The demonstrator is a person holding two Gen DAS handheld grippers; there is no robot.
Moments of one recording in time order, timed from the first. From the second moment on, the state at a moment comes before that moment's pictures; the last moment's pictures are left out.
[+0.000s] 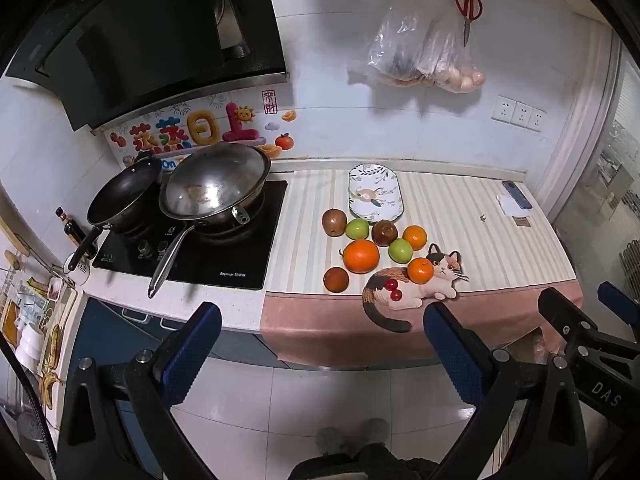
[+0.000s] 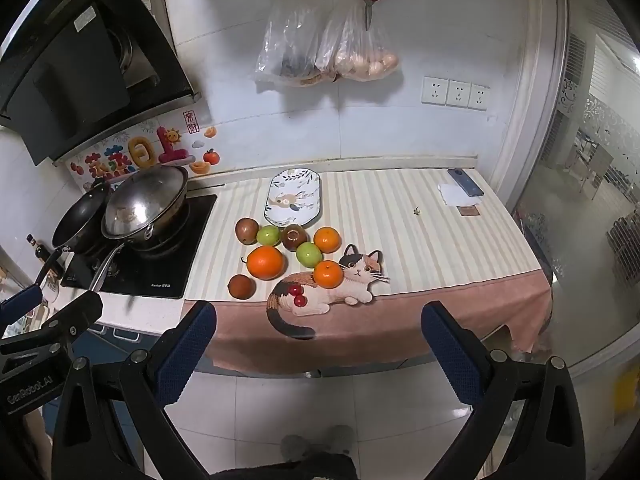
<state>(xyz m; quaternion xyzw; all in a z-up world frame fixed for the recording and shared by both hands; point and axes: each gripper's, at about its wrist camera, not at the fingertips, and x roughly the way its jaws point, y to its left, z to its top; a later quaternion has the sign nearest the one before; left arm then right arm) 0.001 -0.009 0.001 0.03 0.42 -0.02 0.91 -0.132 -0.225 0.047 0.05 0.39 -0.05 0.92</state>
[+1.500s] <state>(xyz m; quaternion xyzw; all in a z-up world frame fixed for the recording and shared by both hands) -0.008 -0.007 0.002 0.03 0.43 -0.02 0.90 -0.143 -0.233 0.050 0.04 0.39 -0.05 0.92</state>
